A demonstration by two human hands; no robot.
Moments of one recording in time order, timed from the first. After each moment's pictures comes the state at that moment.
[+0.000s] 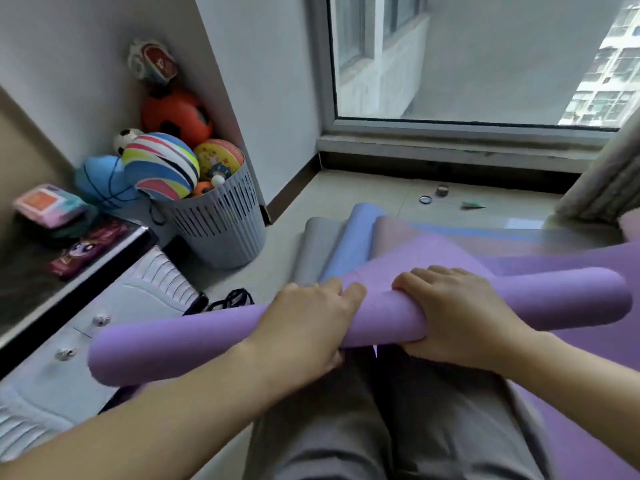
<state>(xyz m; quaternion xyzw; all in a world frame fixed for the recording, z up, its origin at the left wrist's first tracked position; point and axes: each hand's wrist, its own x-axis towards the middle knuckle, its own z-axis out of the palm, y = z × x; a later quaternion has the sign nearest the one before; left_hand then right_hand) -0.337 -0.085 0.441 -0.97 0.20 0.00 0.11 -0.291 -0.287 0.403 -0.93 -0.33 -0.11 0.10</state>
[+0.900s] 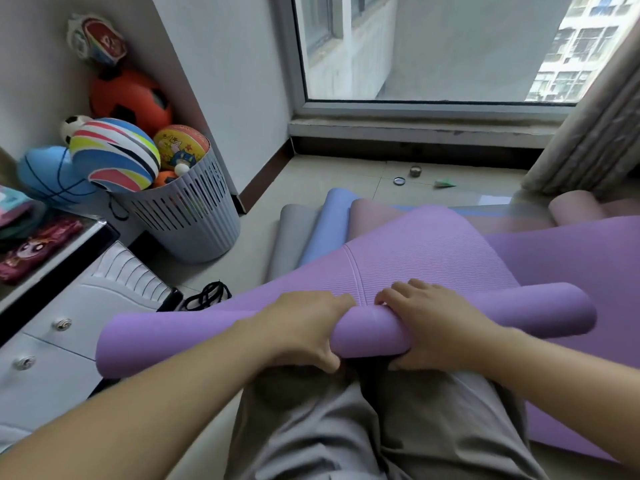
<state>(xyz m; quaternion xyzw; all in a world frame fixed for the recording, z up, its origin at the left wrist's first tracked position) -0.315 -0.098 0.392 -0.95 0.24 0.22 -0.04 -0.303 -0.309 0.355 -0.94 -0.32 0.09 0.04</state>
